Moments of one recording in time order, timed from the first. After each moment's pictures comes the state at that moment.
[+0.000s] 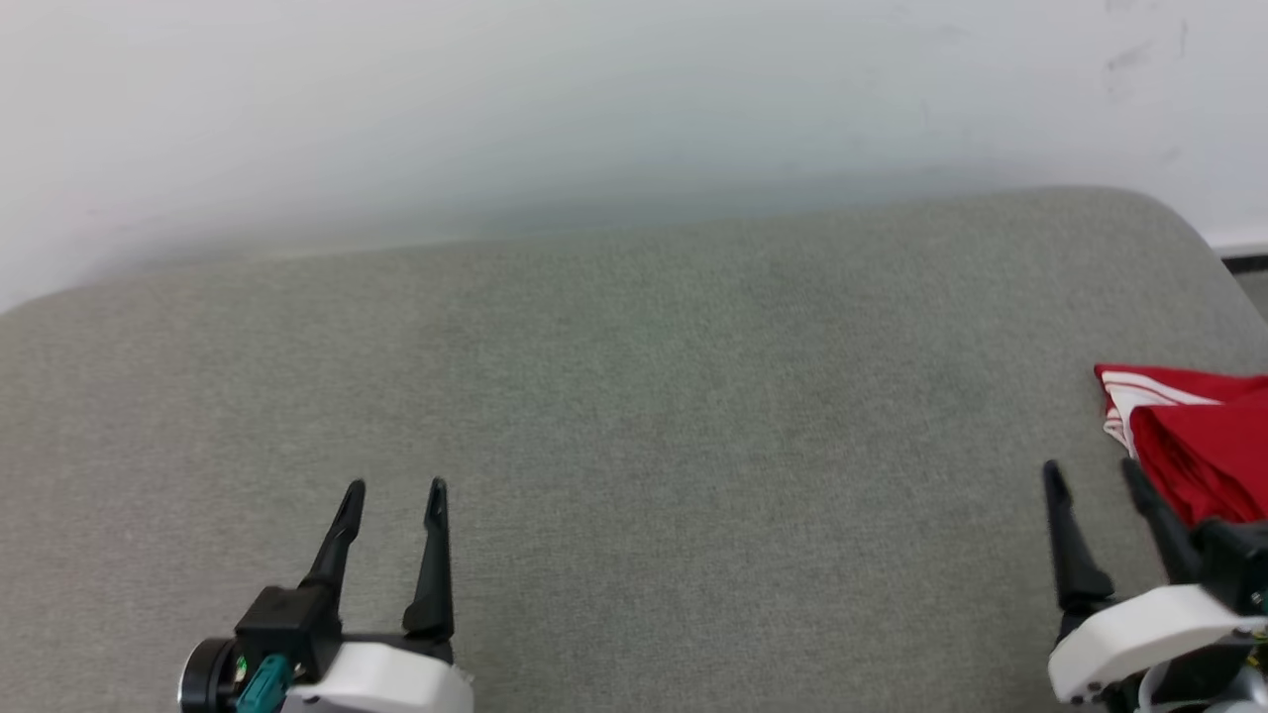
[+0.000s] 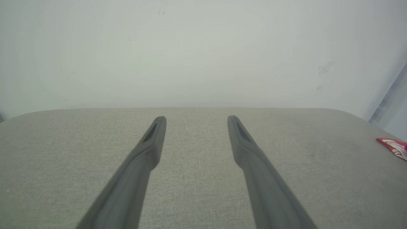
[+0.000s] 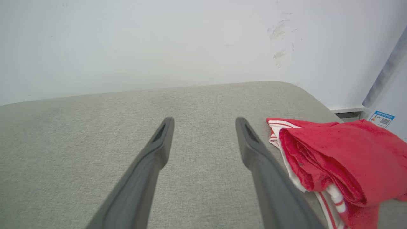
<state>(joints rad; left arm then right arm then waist) 0.03 0.11 -0.14 0.04 -0.23 0.04 -0.26 0.00 -0.12 -0.10 0.06 0.18 0.13 -0.04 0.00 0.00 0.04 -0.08</state>
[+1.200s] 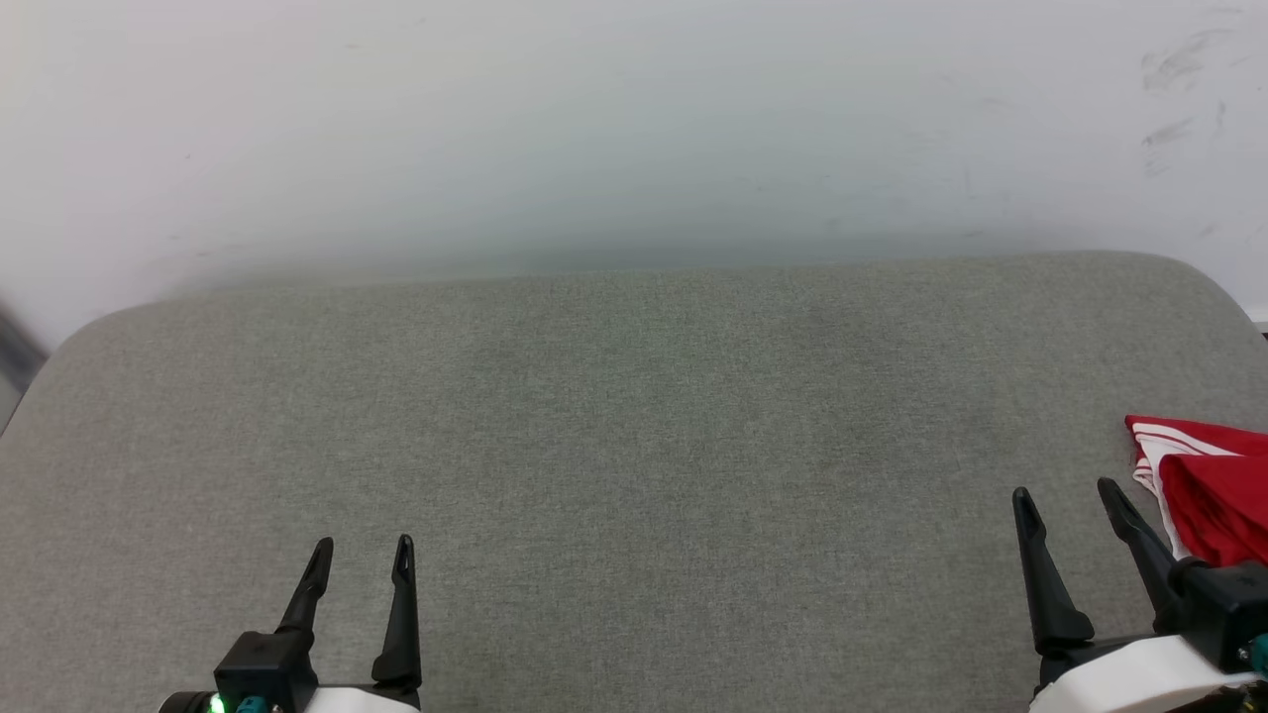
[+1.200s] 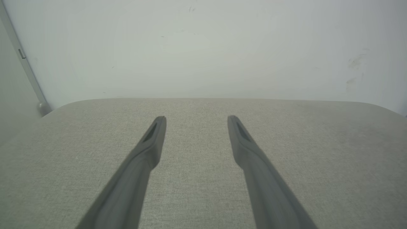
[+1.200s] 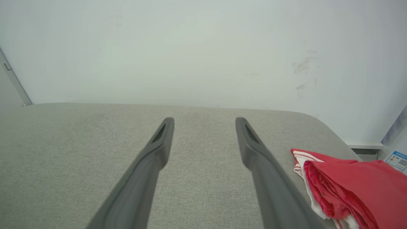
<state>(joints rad) 0.10 0.11 -0.06 0.08 -0.18 0.00 -0.26 0.15 -0.06 -0.06 -0.25 0.09 0.13 0.07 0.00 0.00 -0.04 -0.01</state>
